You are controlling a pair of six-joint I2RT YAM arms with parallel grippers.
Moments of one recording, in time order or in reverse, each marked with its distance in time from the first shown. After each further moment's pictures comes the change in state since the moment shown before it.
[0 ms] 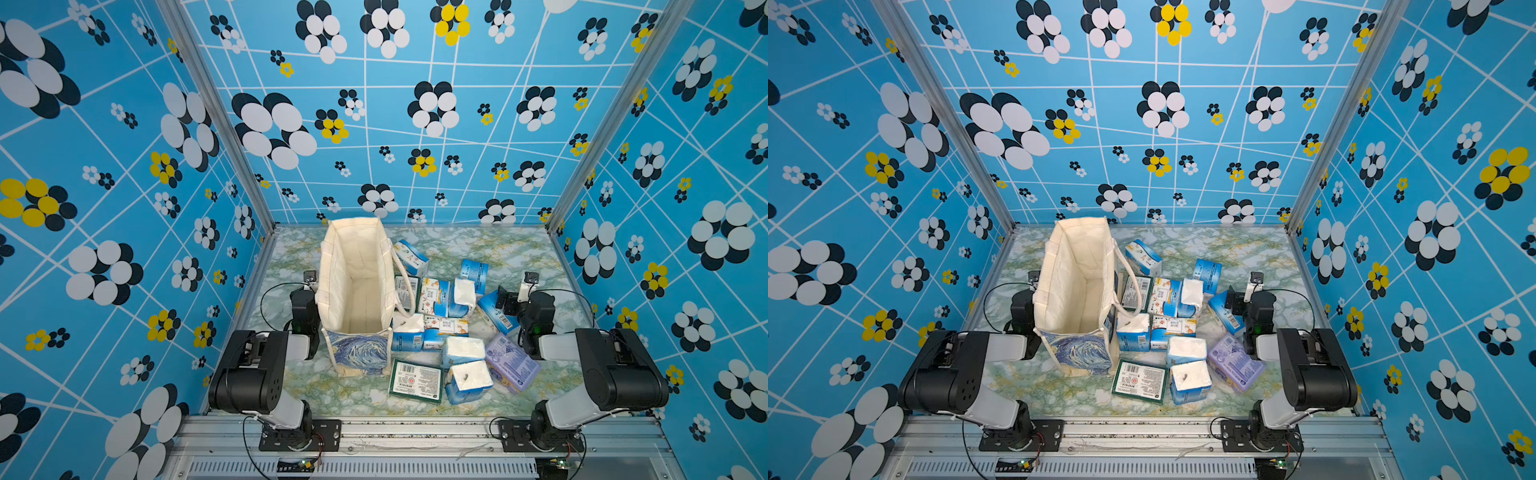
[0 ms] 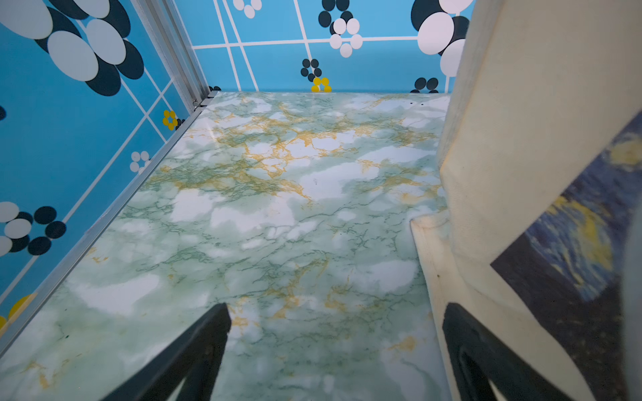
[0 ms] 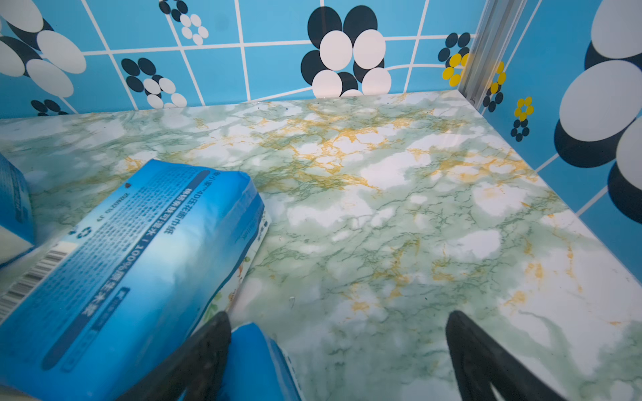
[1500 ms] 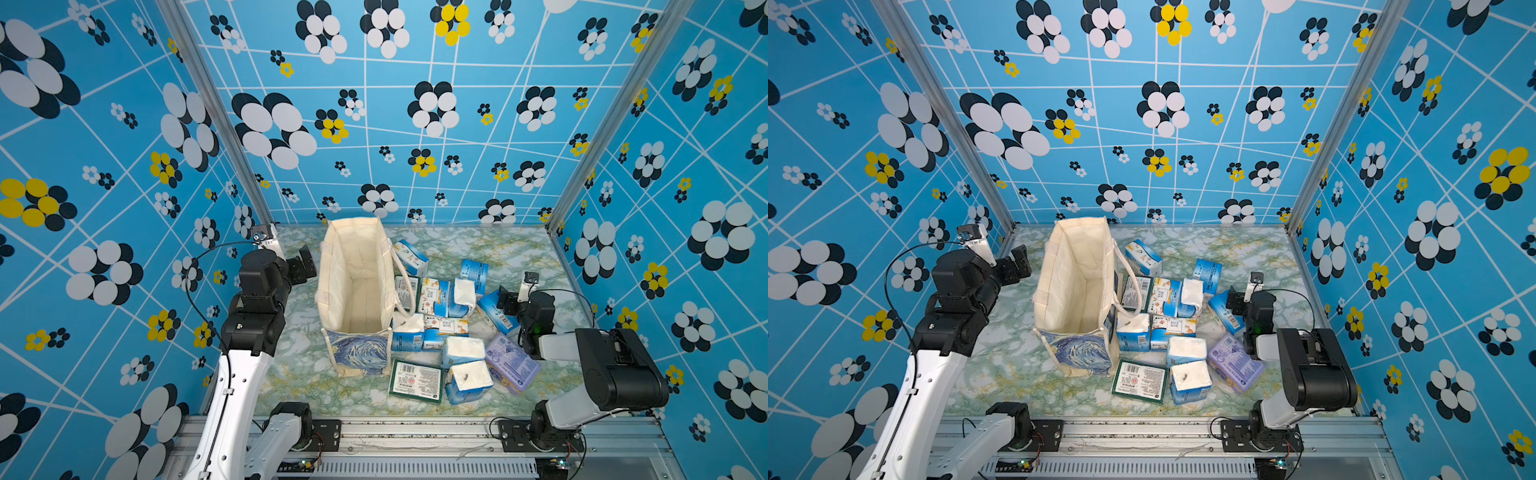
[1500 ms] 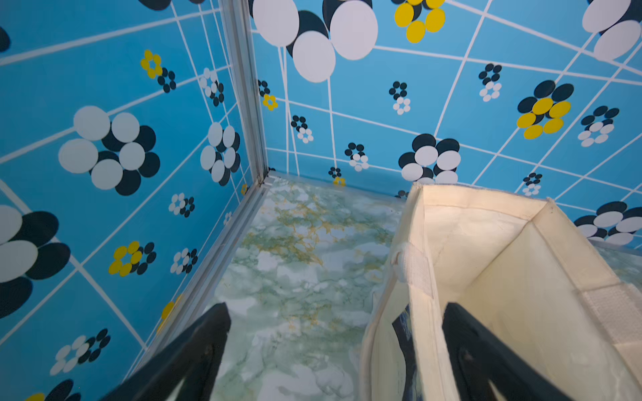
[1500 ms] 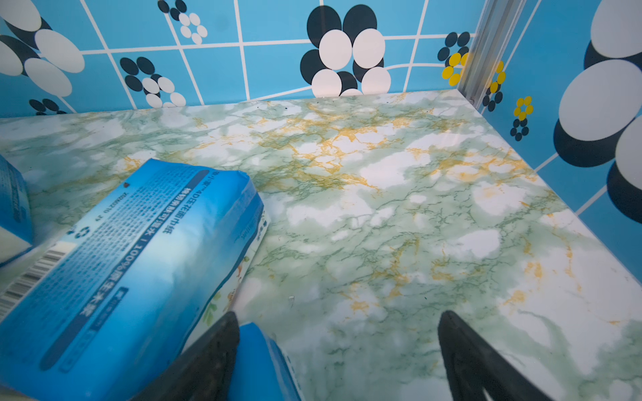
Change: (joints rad) left arm 0.002 -0.607 0.753 -1.349 -0.067 -0.170; right arm 0.000 -0.003 0.009 -0.024 0.005 0.001
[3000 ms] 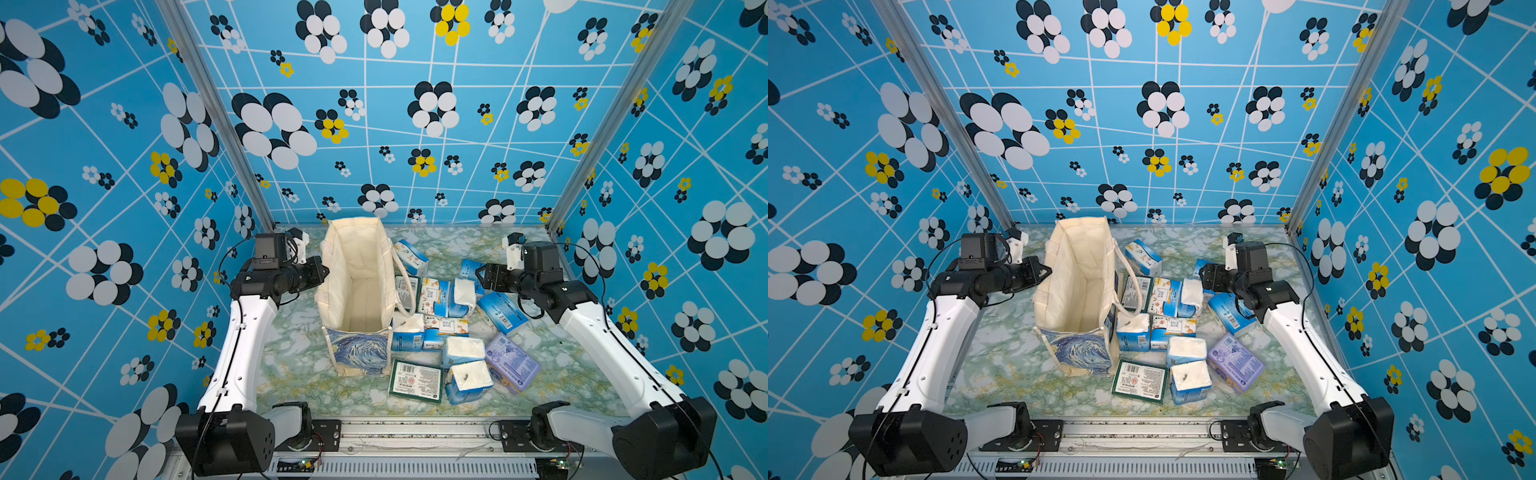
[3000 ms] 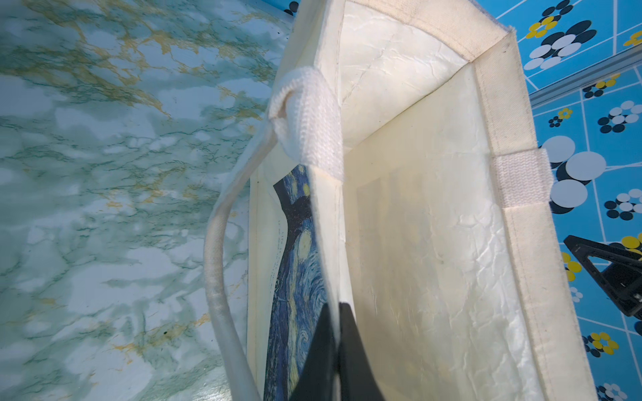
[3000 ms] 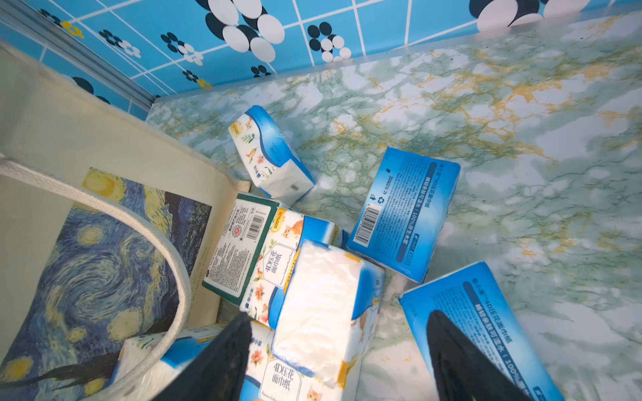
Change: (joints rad) left arm 0.082 0.303 0.125 -0.290 0.602 -0.108; right arm 0.261 -0.320 0.724 -1.379 -0.223 0.244
